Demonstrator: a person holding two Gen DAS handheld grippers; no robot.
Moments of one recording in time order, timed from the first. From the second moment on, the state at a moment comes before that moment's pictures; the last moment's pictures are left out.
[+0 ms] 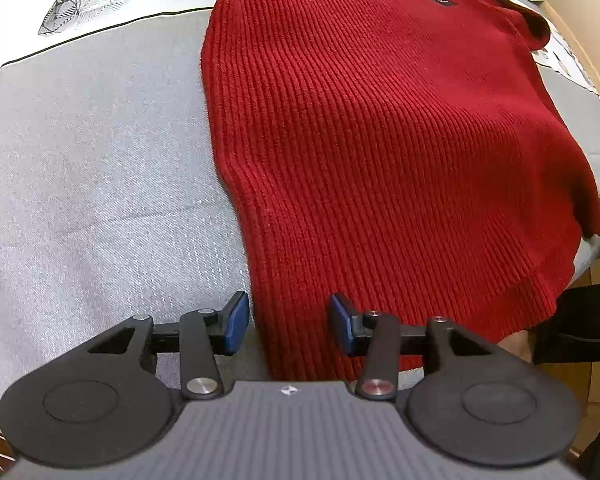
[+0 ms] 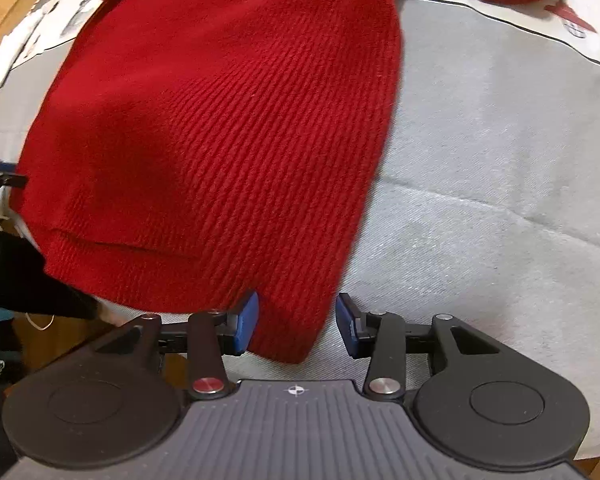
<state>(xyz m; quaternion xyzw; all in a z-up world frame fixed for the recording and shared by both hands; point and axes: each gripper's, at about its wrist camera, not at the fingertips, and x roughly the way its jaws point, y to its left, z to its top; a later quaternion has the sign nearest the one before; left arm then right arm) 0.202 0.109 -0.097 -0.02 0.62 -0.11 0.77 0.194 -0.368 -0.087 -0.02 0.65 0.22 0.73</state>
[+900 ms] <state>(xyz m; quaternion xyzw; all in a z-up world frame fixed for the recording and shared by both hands) 0.193 0.104 -0.084 0.00 0.60 -0.13 0.79 0.189 -0.347 -0.078 -0.07 0.62 0.25 0.74</state>
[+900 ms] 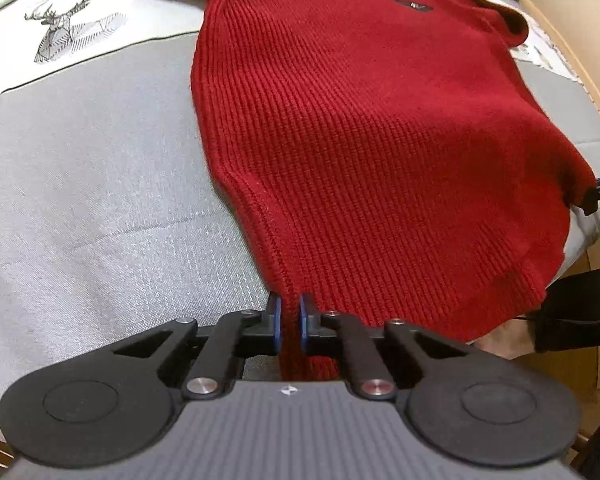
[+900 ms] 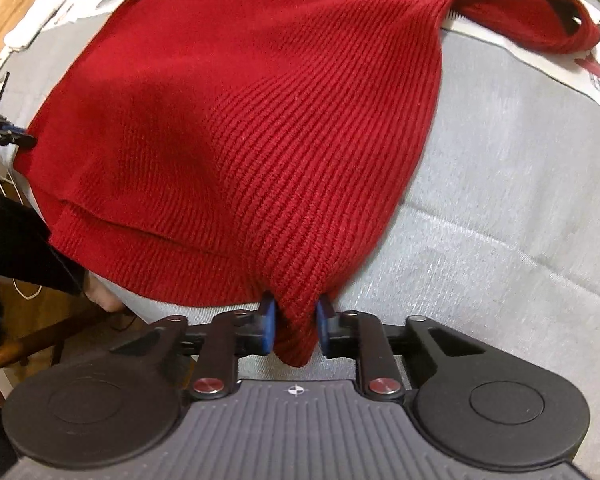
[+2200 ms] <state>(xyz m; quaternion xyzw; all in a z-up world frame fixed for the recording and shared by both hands) 0.211 0.105 -0.082 0.04 0.59 -0.06 0.81 0.199 -0.372 -0.073 -0.05 0.59 0.16 0.79</state>
